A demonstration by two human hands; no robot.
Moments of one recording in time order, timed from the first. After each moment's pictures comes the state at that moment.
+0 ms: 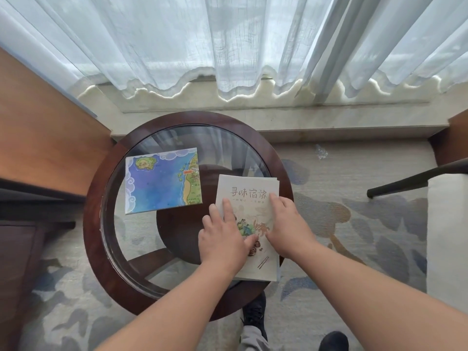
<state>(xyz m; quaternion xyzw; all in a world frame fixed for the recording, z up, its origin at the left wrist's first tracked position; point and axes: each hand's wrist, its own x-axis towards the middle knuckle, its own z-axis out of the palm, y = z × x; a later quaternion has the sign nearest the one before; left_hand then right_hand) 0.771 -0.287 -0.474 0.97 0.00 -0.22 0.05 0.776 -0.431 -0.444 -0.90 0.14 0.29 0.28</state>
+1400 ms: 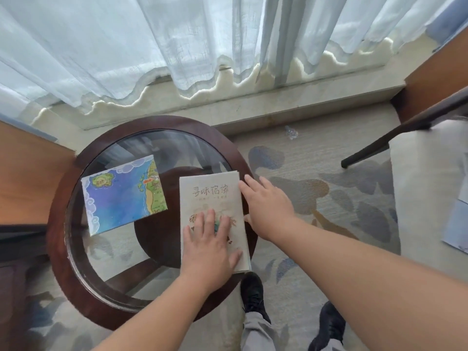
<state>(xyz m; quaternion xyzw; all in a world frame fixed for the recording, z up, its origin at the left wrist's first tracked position) 0.748 -0.295 -0.473 0.93 -0.21 -0.28 -0.03 0.778 -0.468 -0.445 -0.95 0.03 0.26 0.16</state>
